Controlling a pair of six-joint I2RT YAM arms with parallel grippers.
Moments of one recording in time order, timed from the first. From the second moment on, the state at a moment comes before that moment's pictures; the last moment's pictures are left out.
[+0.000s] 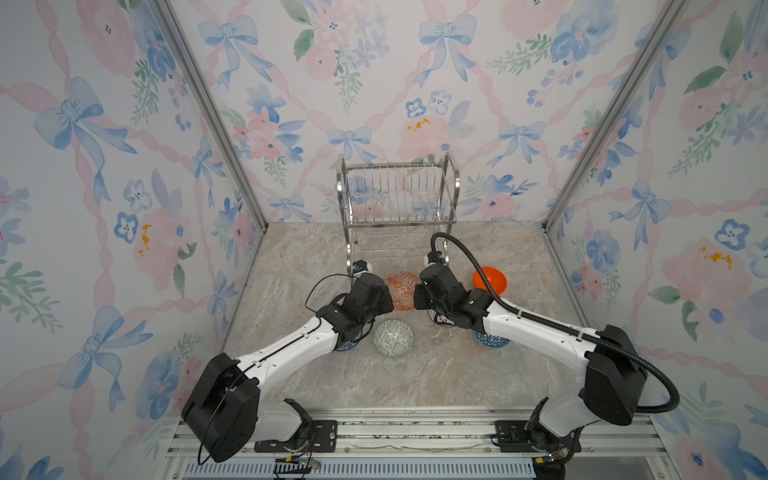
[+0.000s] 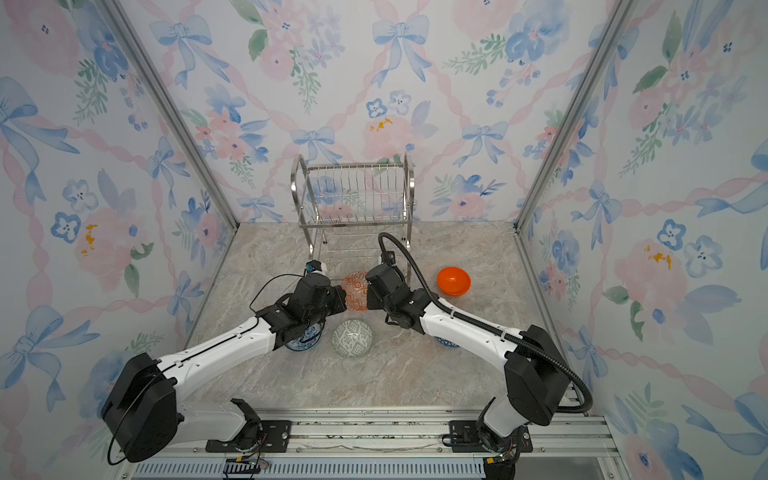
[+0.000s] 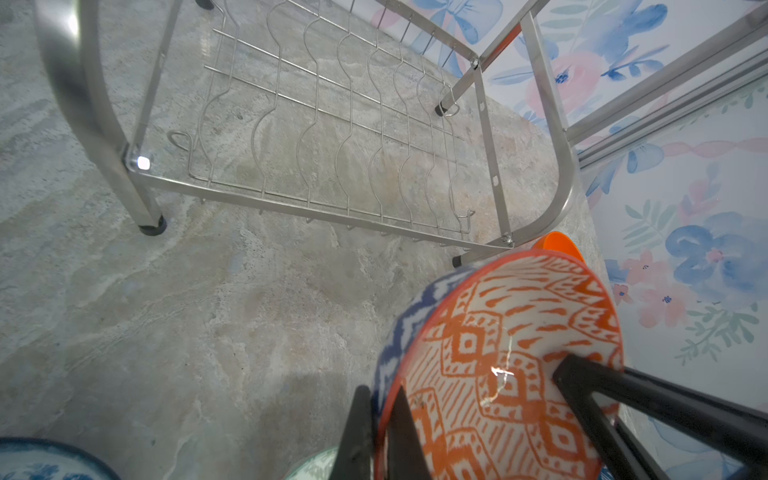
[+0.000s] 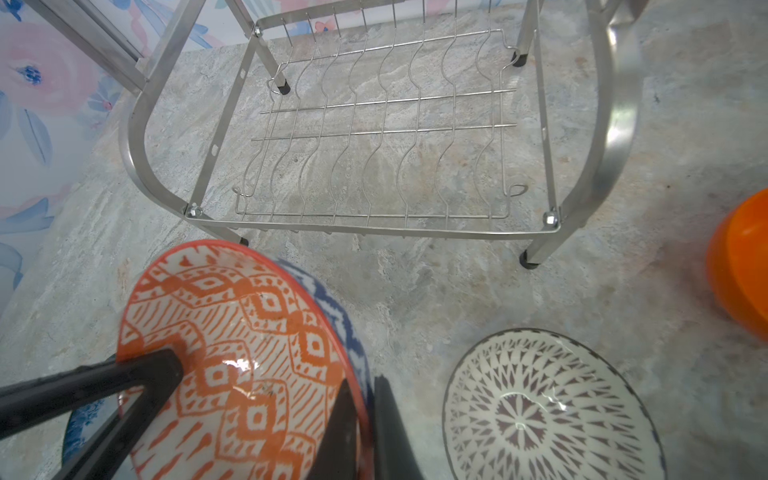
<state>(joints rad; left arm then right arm) -0.67 1.32 0.85 -0.16 -0.19 -0.80 0.84 1.56 1.17 -0.35 0.33 0.60</state>
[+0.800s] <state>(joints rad) -0.68 1.26 0.86 -0.10 -0.18 -0.77 0.22 1.08 0.89 -0.61 0.34 0.69</state>
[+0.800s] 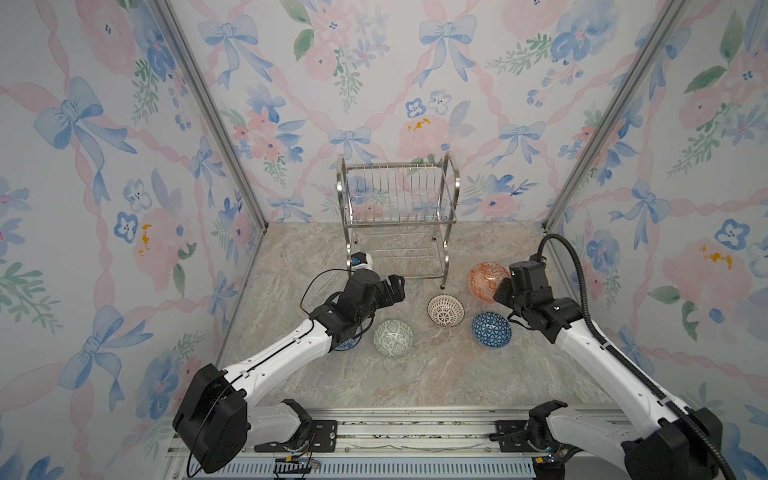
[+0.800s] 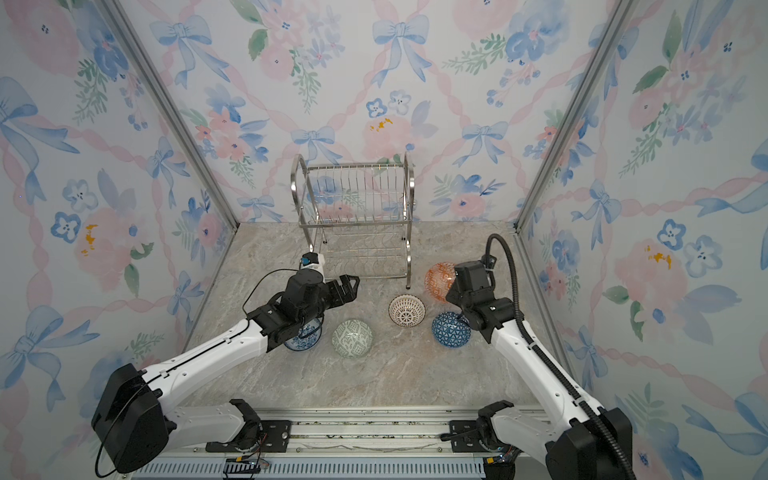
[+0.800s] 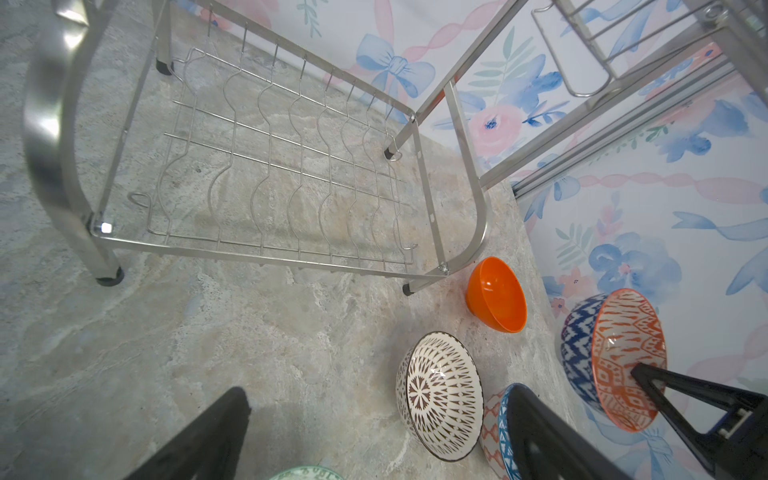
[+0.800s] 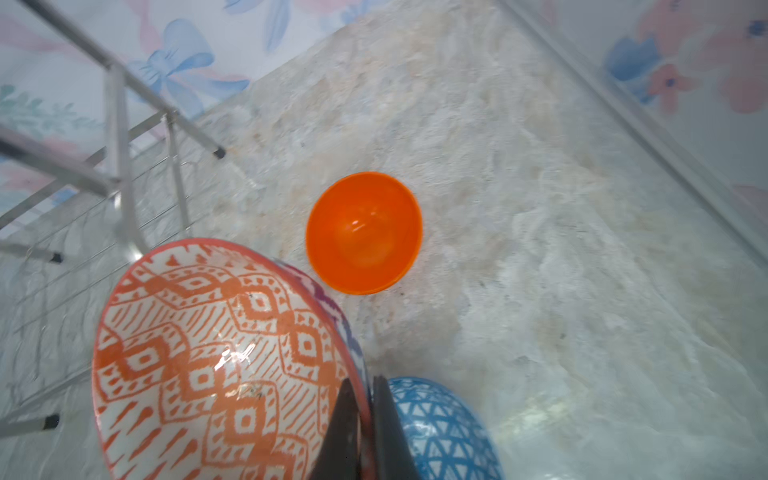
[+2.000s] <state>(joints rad) -0.39 1.10 0.64 -0.14 0.00 -0.74 -0.16 1.44 0.76 -0.44 0.11 0.60</state>
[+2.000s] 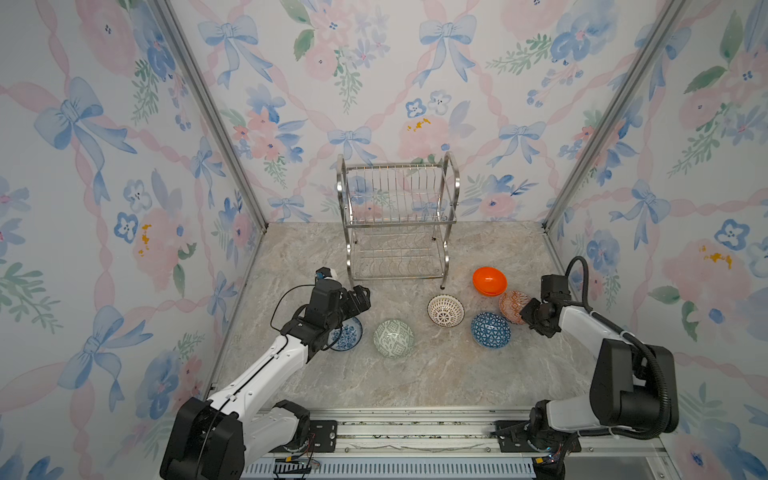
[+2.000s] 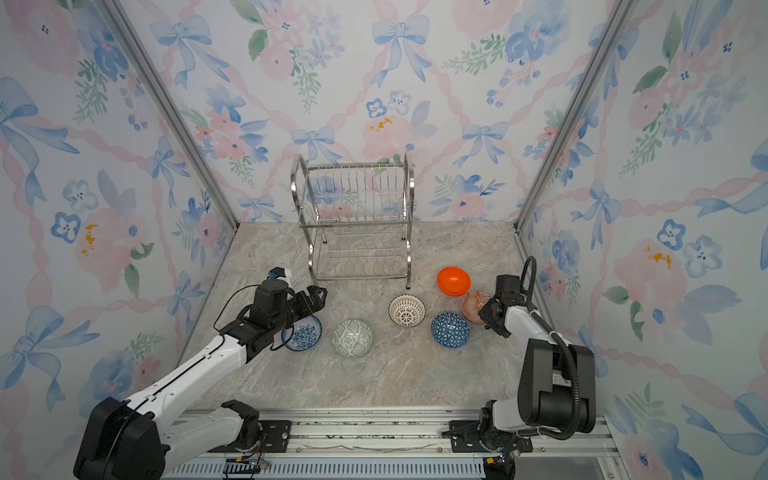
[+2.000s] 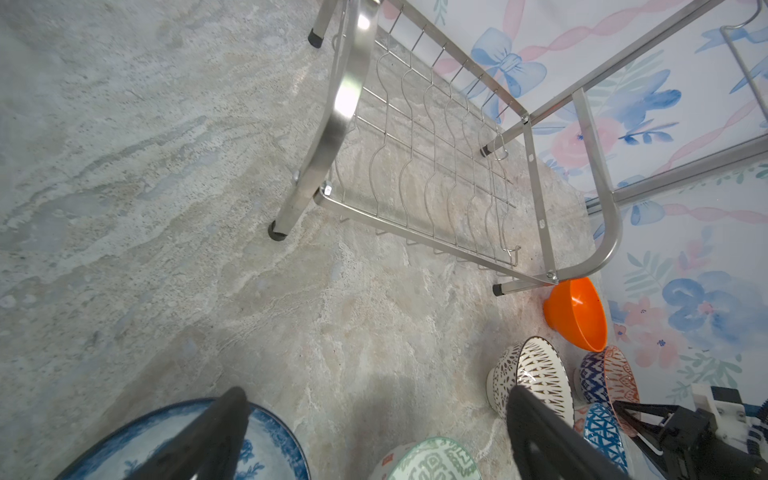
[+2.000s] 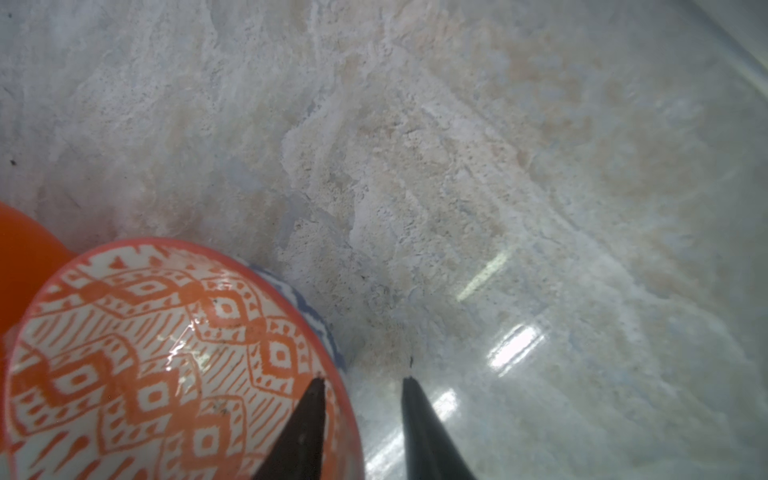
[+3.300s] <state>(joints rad) -0.41 1.18 0.69 -0.15 0.18 -0.74 0.85 1.77 1.22 -0.67 0.44 0.42</state>
